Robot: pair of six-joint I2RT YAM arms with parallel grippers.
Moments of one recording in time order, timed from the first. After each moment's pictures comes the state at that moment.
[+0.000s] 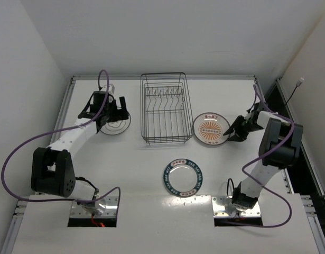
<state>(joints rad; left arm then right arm) -0.16 1.43 0.99 -0.23 0.00 -0.29 -0.34 1.82 1.04 -0.56 -0.45 0.36</state>
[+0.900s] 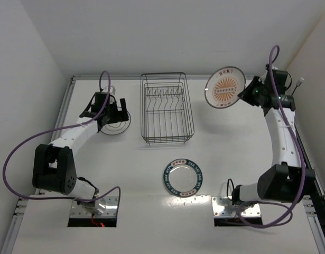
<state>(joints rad) -0.16 1.46 0.99 -0.24 -0.01 -0.29 -0.22 1.41 1.33 -0.60 -0.22 0.41</state>
